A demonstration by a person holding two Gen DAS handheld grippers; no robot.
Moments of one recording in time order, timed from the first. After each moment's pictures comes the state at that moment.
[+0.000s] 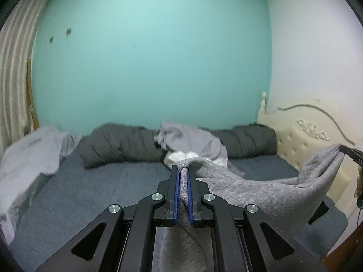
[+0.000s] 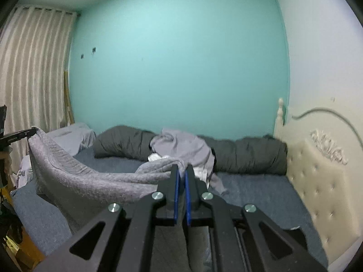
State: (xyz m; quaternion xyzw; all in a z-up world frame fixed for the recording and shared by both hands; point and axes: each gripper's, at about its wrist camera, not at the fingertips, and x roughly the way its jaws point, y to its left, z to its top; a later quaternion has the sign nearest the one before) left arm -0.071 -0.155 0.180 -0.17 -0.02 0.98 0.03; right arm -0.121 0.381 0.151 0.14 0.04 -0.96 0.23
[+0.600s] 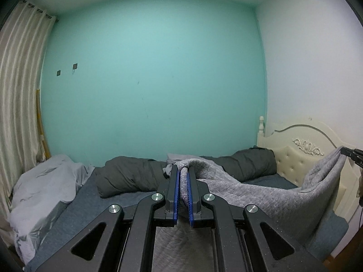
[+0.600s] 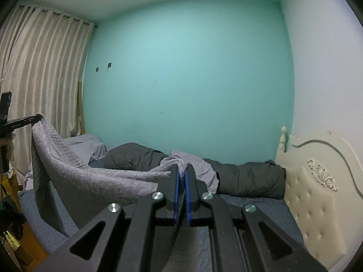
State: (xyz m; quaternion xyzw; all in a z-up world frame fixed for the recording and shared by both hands) left arm 0.008 -0.160 0.270 -0.10 0.01 0.99 0.02; right arm -0.065 0.384 0.202 0.09 0.05 -0.96 0.26
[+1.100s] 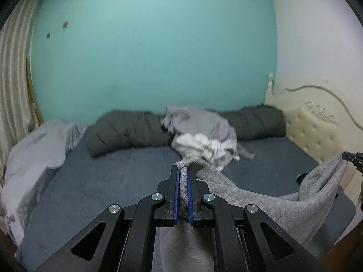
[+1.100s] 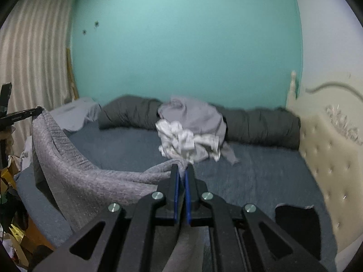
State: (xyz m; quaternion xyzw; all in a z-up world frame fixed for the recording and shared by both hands) left arm -0.124 -0.160 0.113 -0.25 0.00 0.97 0.01; right arm -0.182 0.346 0.039 0.25 0.05 -0.93 0.24
